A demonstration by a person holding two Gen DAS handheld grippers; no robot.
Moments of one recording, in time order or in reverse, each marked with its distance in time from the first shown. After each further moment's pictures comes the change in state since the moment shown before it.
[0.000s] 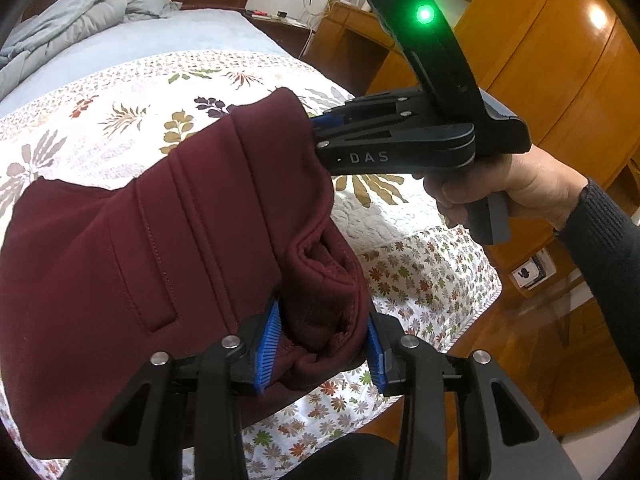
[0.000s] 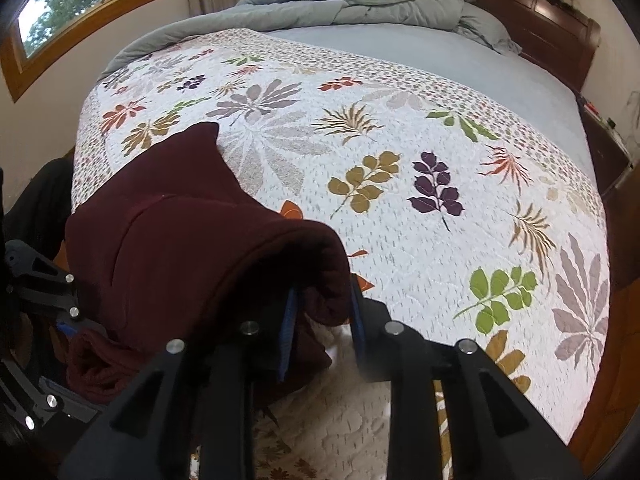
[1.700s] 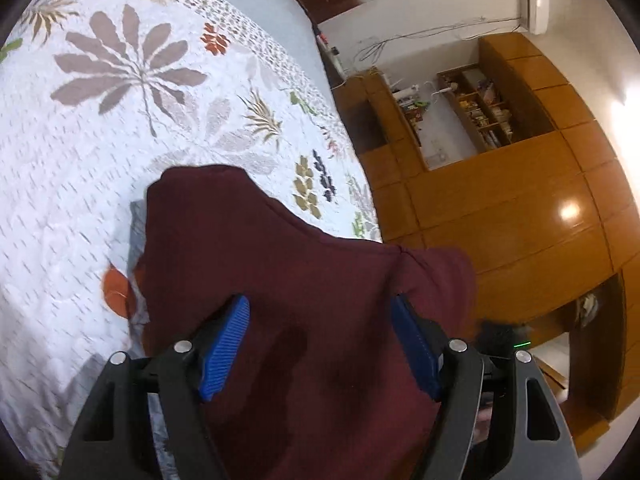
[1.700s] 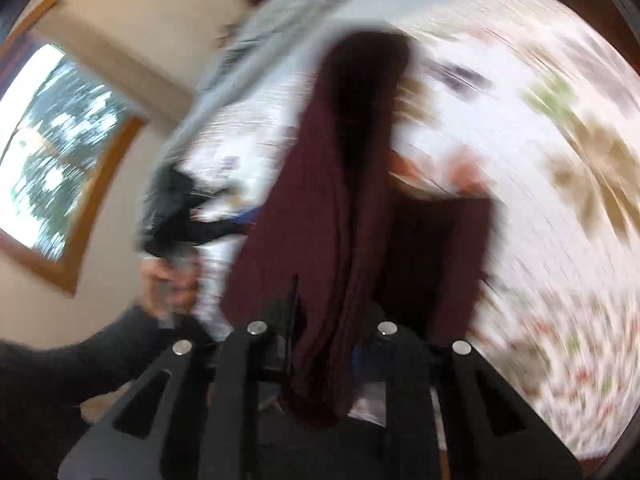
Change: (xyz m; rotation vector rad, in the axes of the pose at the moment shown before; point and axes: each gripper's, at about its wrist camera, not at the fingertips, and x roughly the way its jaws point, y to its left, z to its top) left arm -0.032 0.271 0.004 -0.524 -0.137 -0.496; right arm -0.026 0.068 -0.067 0.729 -0.063 0.277
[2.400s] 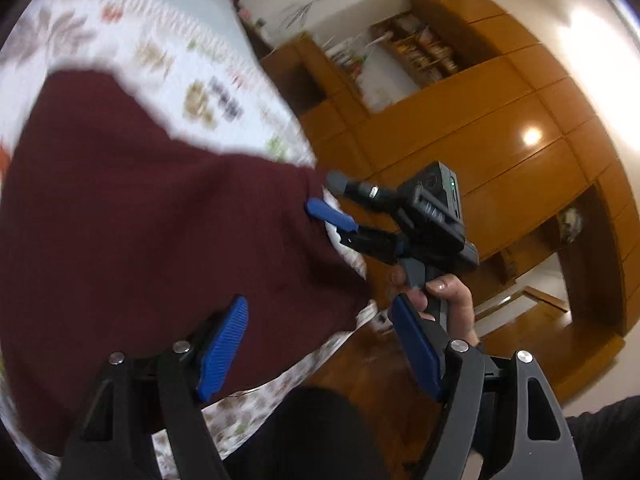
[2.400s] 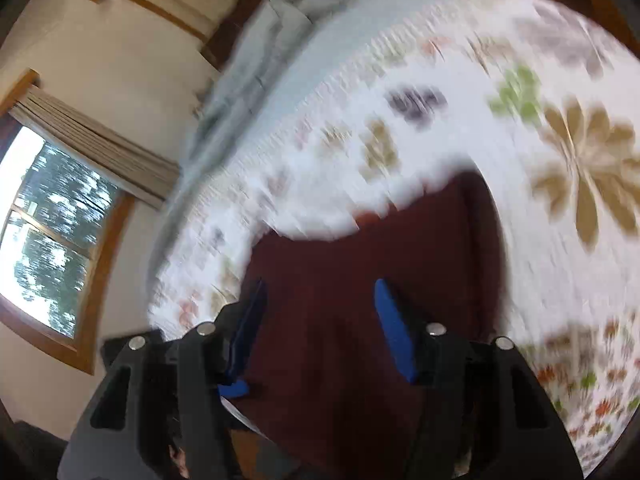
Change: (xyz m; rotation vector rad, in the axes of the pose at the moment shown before) left arm 0.038 -0.066 -0.113 0.222 0.123 -0.063; right arm 0.024 -0.014 0.037 0.142 -0.147 0.059
